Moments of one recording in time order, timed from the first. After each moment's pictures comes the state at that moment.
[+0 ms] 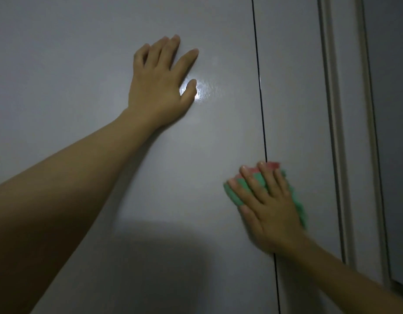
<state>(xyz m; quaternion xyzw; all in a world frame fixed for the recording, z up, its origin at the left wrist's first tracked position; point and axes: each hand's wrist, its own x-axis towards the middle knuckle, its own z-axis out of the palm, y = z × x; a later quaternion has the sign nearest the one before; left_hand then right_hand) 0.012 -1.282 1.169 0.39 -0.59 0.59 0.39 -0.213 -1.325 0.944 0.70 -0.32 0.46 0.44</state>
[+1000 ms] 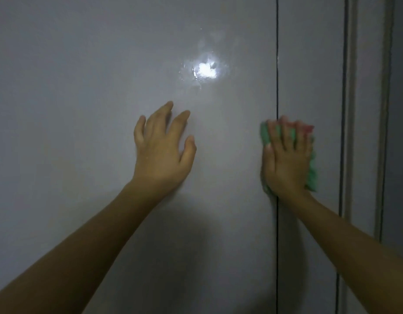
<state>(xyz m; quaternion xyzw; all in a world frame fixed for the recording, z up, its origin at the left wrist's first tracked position) 0.028 -1.206 1.014 0.46 -0.64 0.38 0.48 -0.212 -1.326 0.977 0.59 -0.42 0.59 0.36</state>
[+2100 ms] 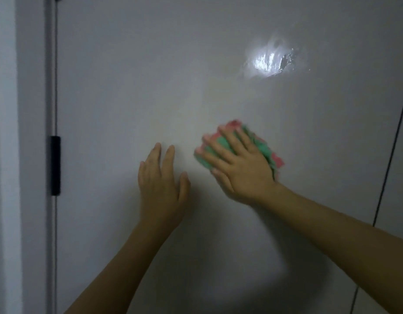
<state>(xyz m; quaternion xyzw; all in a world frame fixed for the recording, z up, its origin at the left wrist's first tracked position) 0.169 -1.173 0.907 0.59 -0.51 0.33 0.53 0.006 -1.276 0.980 0.76 -0.11 0.36 0.53</state>
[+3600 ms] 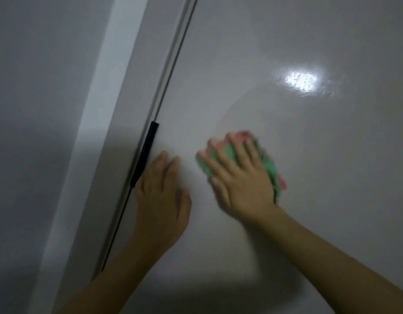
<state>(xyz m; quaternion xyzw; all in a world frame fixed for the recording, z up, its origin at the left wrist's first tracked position) 0.347 -1.135 0.850 0.60 -0.46 0.31 0.58 0.205 -1.220 0.957 0.78 -0.11 0.31 0.53</state>
